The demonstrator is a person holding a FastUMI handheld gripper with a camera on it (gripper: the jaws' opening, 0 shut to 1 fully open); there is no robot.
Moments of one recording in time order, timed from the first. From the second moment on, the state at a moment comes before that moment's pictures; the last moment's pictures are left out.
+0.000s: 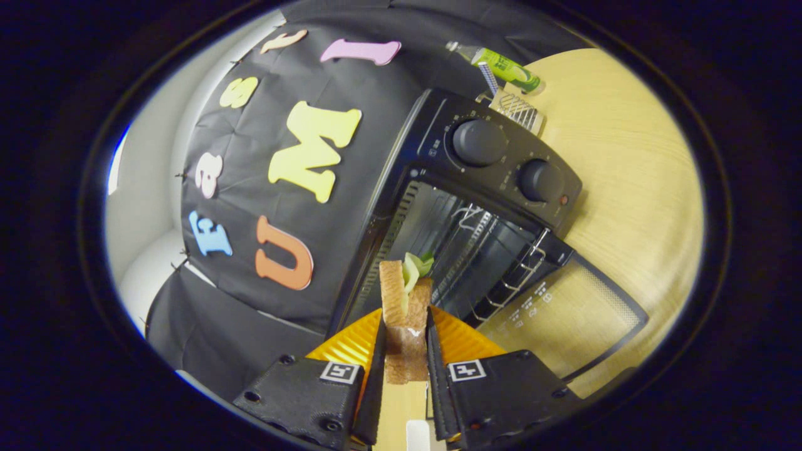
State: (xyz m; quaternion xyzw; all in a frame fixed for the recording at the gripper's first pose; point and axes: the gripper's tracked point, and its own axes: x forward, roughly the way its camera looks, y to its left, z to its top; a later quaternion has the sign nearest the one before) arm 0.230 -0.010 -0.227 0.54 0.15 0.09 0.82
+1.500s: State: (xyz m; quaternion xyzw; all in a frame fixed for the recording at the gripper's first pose) arm 0.308 0.024 -0.270 0.27 0.20 0.03 0.94
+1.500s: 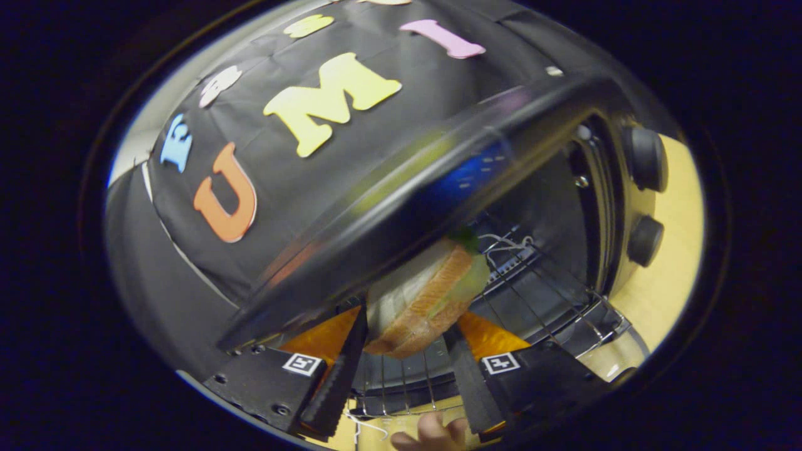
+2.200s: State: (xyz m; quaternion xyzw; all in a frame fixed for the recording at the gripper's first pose) arm 0.284 0.031 -0.285 0.08 0.27 0.07 0.96
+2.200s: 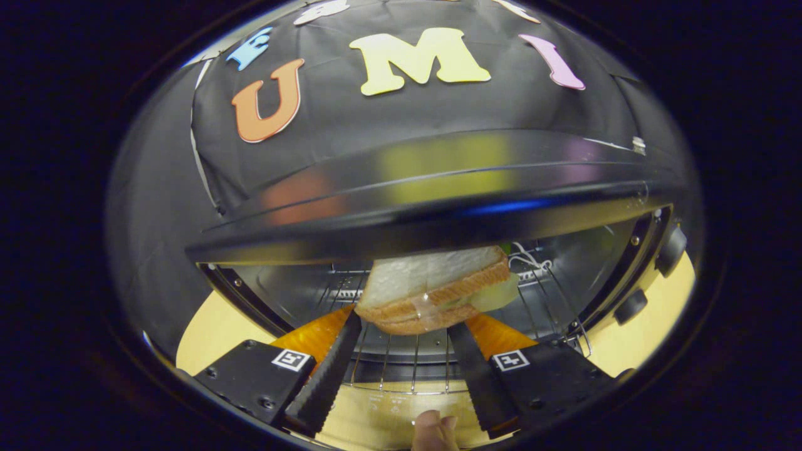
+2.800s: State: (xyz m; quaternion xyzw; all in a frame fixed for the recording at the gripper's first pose) arm 0.200 0.008 -0.262 -0.04 0.28 0.02 0.96
